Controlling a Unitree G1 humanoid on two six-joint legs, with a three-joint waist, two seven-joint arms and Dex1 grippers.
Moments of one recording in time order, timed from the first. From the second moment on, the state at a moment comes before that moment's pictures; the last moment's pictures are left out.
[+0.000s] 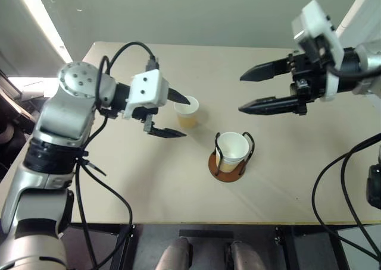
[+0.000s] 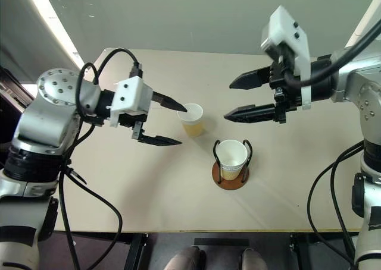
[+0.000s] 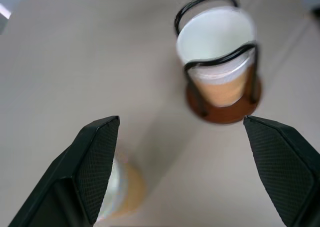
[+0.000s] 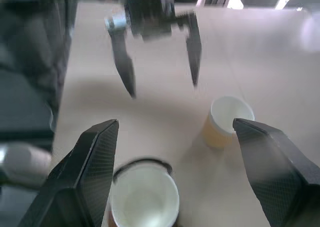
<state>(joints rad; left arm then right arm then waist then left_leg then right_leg) -0.96 0.83 -0.23 0.04 -0.20 0.23 -1.41 -1.12 -0.83 -0.04 -0.31 0.58 1.17 1.23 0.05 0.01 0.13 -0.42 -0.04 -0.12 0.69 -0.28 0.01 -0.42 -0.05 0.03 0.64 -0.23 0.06</state>
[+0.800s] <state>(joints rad) -1.20 0.58 -0.47 0.72 0.33 -0.27 -1.19 -0.86 -0.92 -0.19 -0.35 0.85 1.18 1.04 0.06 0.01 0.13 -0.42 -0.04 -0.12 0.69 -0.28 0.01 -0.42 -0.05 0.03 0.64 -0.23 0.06</state>
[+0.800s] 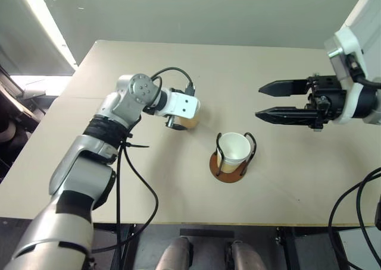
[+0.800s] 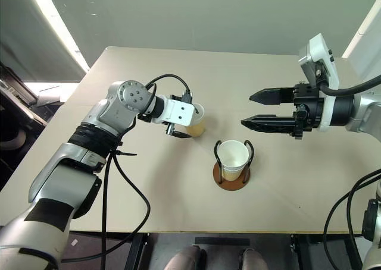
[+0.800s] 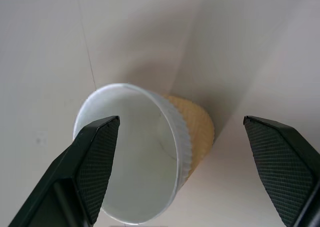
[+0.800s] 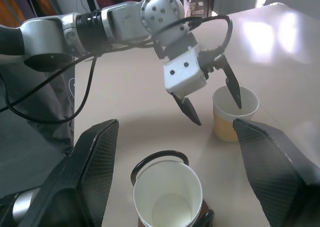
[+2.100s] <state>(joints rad) -1.33 0.60 -0.36 0.23 -0.21 0.18 -1.58 -0.60 -1.21 -0.19 -0.28 0.76 0.71 1.47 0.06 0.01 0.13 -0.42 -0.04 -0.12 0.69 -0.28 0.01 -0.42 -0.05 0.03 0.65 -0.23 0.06</state>
